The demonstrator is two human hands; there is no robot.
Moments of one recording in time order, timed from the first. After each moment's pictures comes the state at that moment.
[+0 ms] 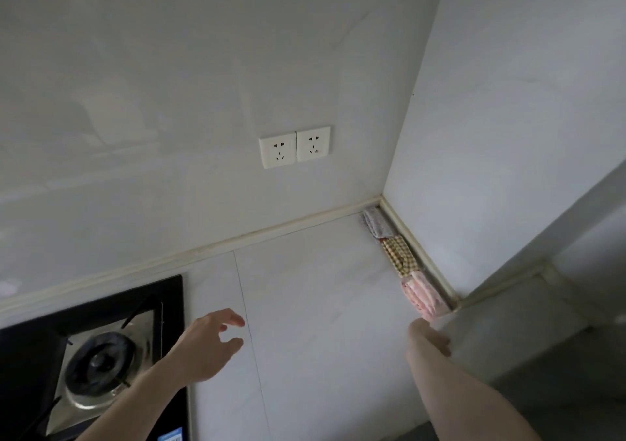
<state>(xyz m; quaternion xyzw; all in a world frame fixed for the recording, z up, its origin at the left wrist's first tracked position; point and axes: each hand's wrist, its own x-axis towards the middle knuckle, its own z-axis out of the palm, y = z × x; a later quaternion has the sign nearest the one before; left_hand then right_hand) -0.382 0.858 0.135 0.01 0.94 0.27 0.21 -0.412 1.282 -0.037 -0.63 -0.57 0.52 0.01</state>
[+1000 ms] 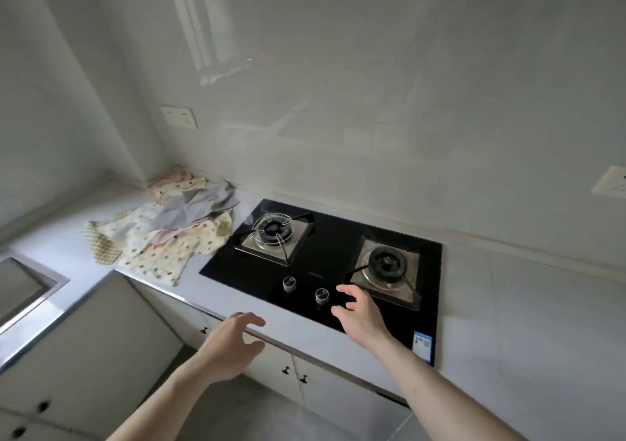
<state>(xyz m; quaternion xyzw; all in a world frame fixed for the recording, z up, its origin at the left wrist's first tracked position) 0.082 0.529 0.165 -0.33 0.89 0.30 0.07 -0.124 0.717 0.134 0.18 -0.80 0.49 -0.30</state>
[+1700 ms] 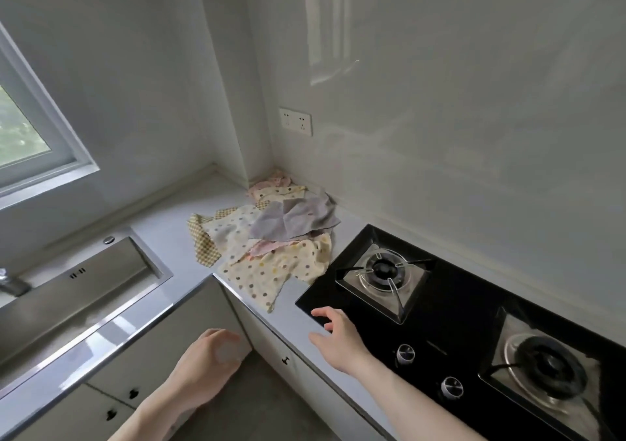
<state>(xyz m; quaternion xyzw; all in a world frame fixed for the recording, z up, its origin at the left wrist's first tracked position) 0.214 0.282 0.149 -0.49 0.82 0.30 -0.01 -0.048 0.399 0.117 0.39 -0.75 0.35 -0.40</state>
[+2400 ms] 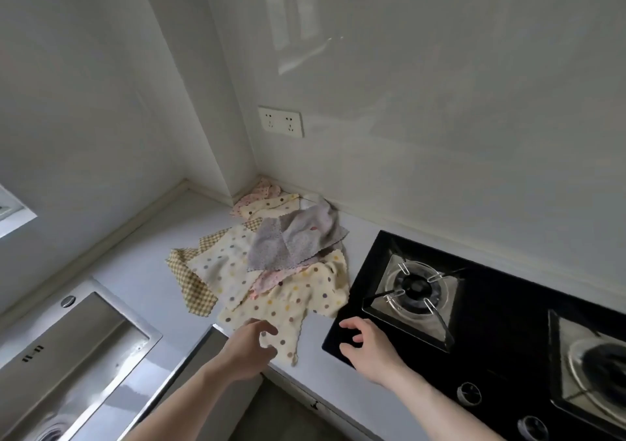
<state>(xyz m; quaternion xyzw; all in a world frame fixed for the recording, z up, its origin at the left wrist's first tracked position) 0.115 0.072 0.099 -0.40 0.86 0.31 0.12 -0.084 0.275 0.074 0.32 -0.80 0.34 -0.37</state>
